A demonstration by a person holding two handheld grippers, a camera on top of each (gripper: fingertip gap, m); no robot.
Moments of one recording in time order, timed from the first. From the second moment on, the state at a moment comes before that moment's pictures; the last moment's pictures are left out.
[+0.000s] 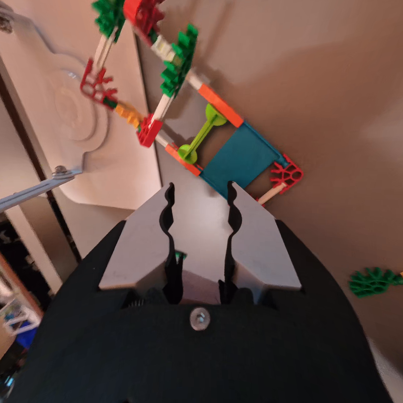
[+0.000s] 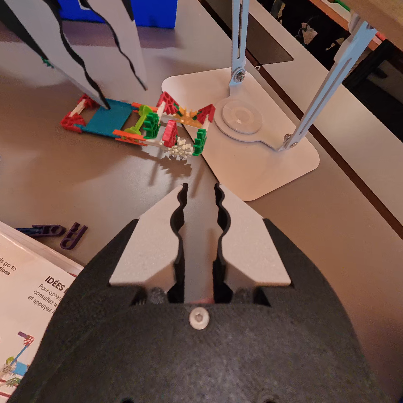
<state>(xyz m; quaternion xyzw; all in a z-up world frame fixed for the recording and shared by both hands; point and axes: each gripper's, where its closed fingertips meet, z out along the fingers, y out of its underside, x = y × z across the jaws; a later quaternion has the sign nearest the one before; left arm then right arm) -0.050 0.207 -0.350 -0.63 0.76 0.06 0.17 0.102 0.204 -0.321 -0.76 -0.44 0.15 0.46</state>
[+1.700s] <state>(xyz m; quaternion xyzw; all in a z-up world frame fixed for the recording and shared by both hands) 0.014 0.204 -0.322 -0.55 0.77 0.03 0.32 0.102 0.204 -0.330 -0.76 -0.46 0.13 0.45</state>
